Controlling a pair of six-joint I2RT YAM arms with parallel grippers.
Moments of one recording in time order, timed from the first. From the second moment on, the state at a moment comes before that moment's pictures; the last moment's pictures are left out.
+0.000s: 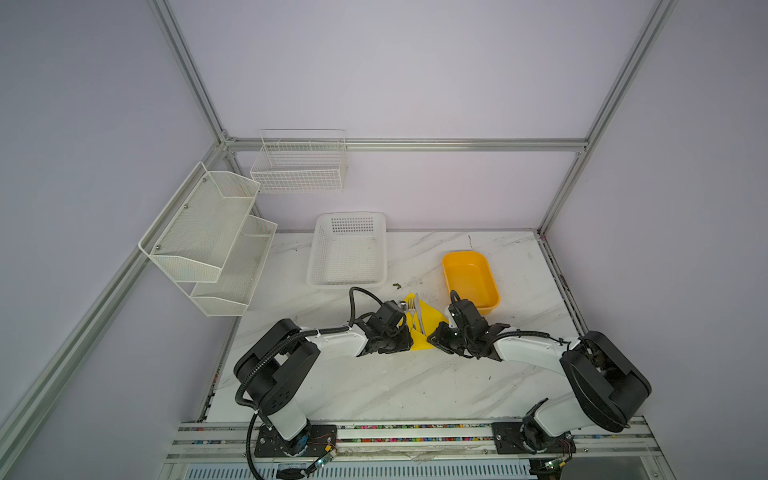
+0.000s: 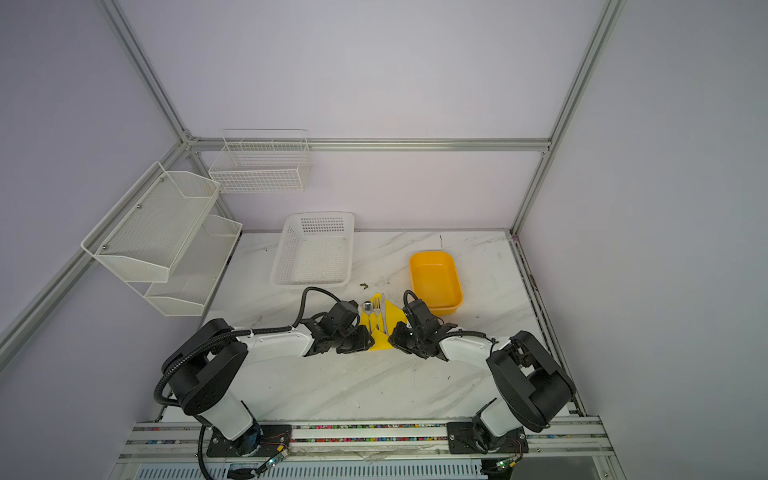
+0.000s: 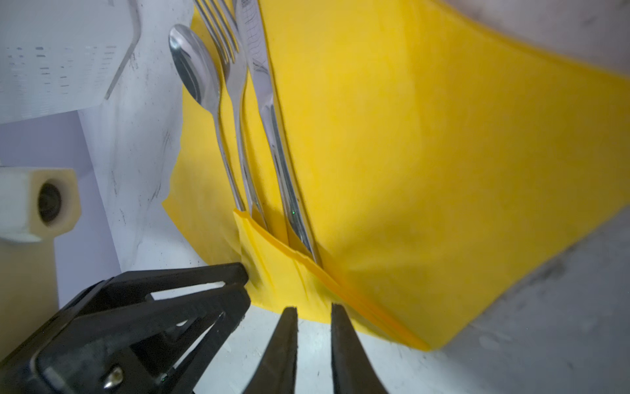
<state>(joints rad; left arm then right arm) -0.76 1.67 0.82 -0.10 0.18 -0.86 0.64 1.49 0.63 -0.03 -0.28 0.99</state>
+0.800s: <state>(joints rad) -0.76 1.55 0.82 -0.13 0.18 -0.88 0.64 1.53 0.63 -0.04 -0.27 0.97</state>
